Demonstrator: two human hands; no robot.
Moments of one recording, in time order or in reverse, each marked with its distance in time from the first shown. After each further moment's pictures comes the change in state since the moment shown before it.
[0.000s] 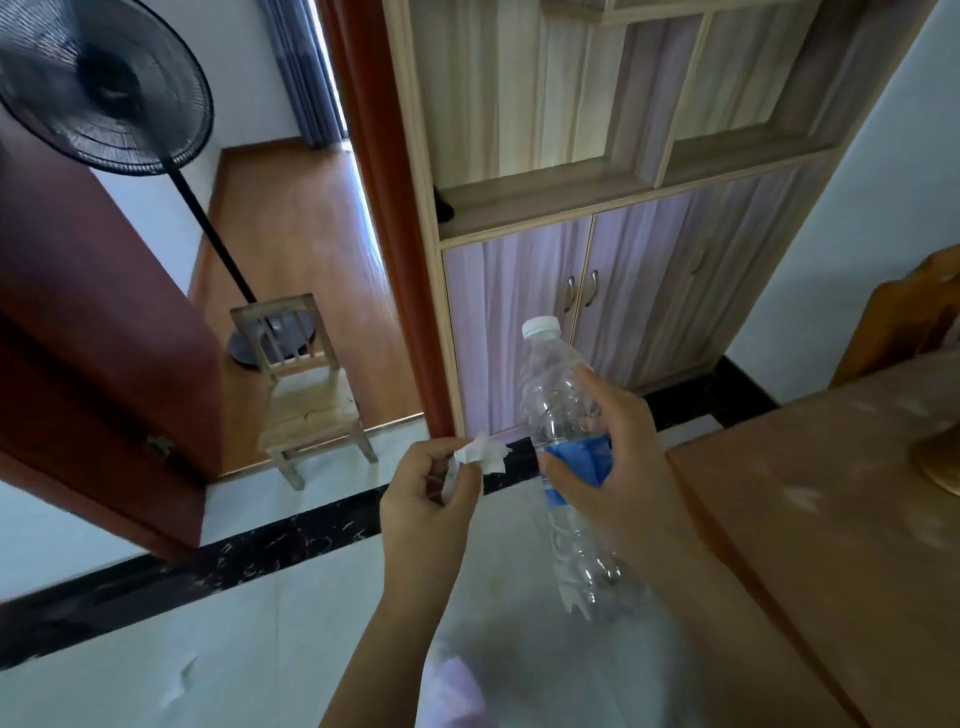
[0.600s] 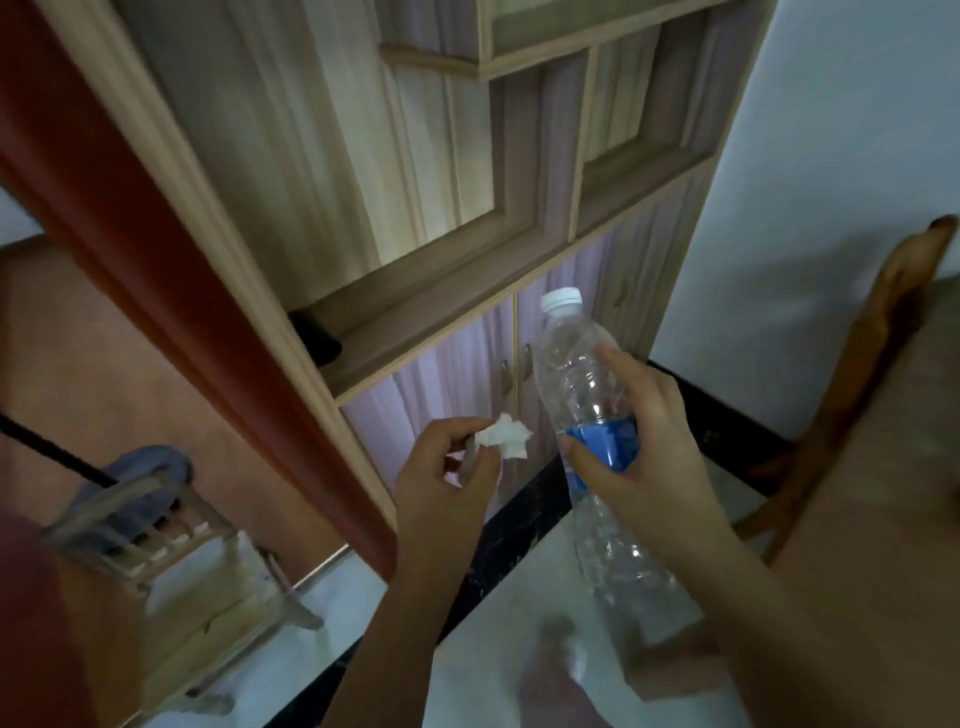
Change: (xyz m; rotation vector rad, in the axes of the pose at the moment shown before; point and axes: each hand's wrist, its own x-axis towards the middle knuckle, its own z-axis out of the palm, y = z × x) left_hand 0.300 0.003 0.141 -0.049 -0.455 0.184; right_hand 0.252 0.073 0.012 -0.066 0.304 0.165
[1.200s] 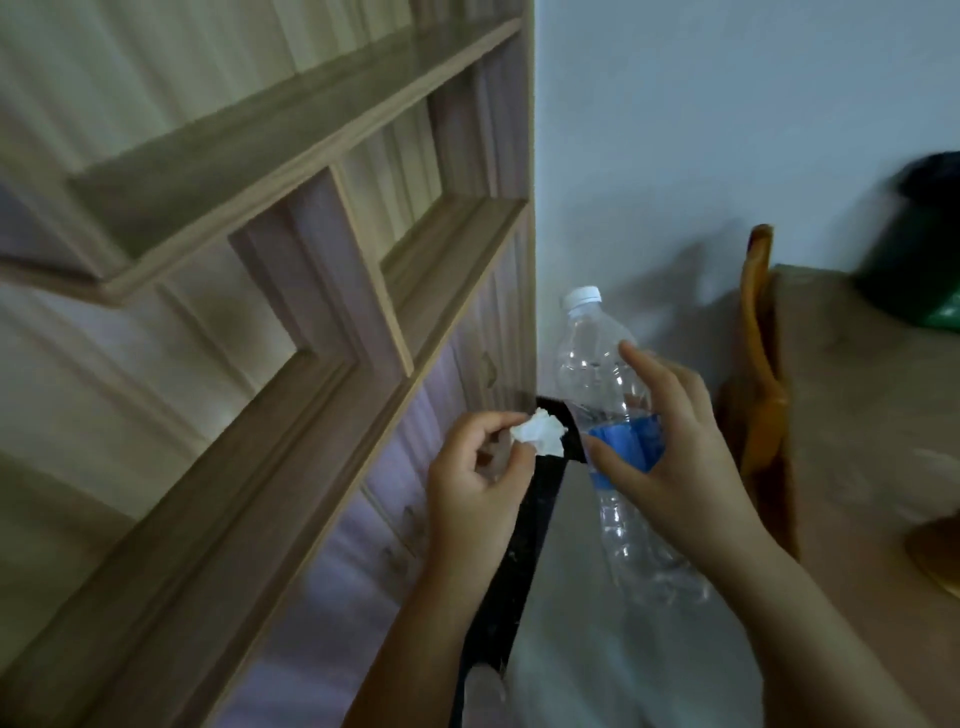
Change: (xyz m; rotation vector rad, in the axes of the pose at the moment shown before) left_hand 0.239 0.002 0.233 -0.181 -0.432 0.112; right_hand 0.198 0.133 -0.098 -0.272 0.356 0.208
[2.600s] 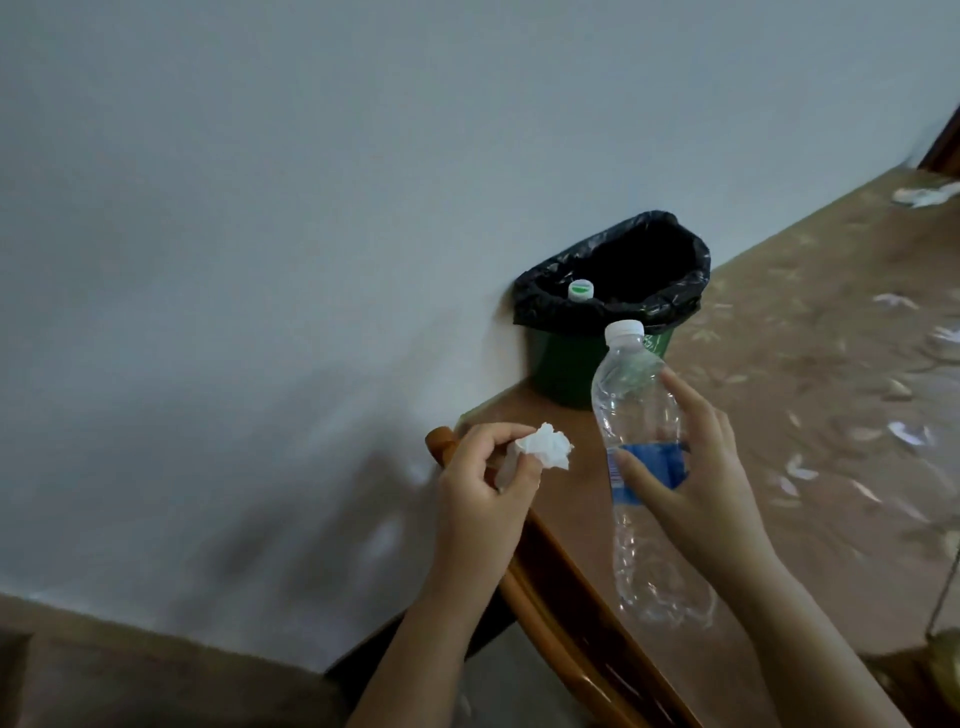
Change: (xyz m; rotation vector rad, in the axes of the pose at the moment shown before) left_hand 0.299 -0.005 0.459 -0.155 -1.023 0.216; right_hand 0.221 0.274 -0.189 -0.263 0.866 0.662
